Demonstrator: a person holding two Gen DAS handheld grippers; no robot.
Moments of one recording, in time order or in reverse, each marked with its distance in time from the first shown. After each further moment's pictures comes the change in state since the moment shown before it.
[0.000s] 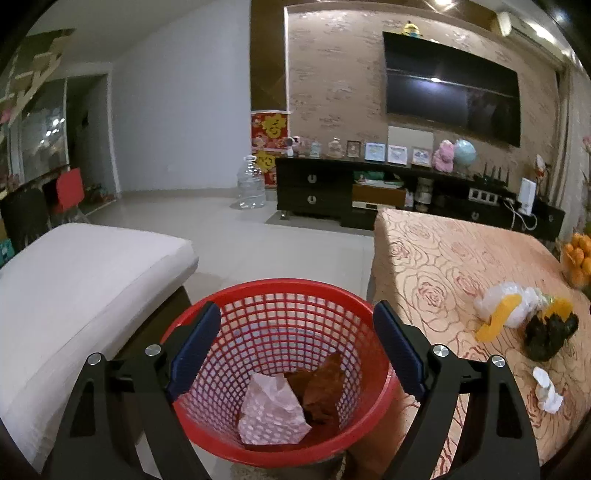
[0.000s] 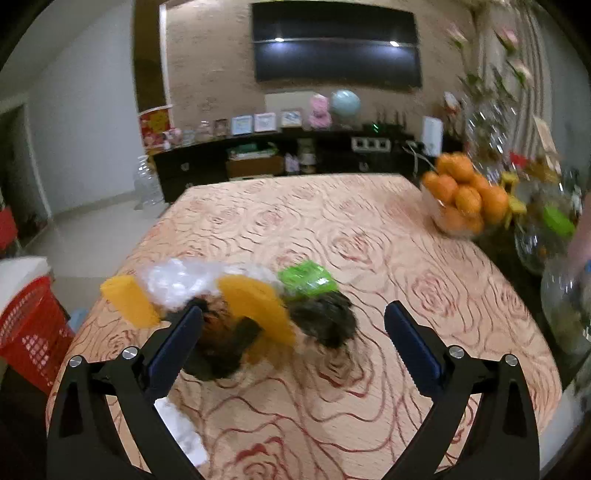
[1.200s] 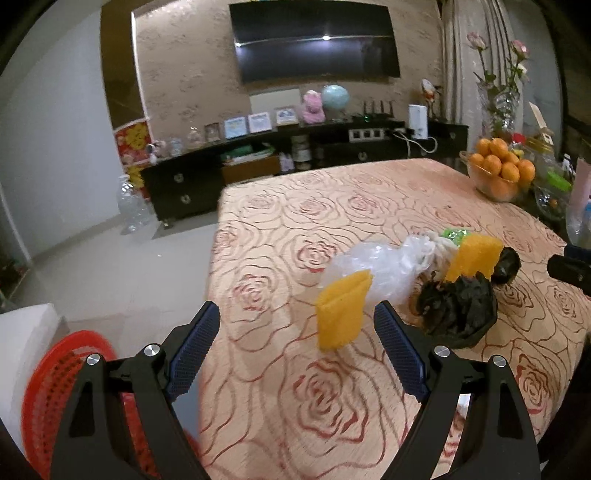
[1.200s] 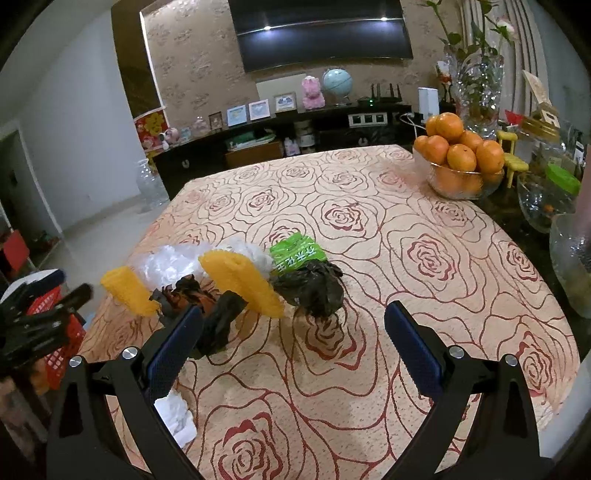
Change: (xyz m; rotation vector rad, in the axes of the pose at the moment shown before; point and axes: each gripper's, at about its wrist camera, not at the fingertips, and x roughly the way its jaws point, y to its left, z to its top) left arm 0.058 -0.203 -0.008 0.340 0.088 -0.352; right arm -0.002 -0.015 -0.014 0.057 0.048 0.074
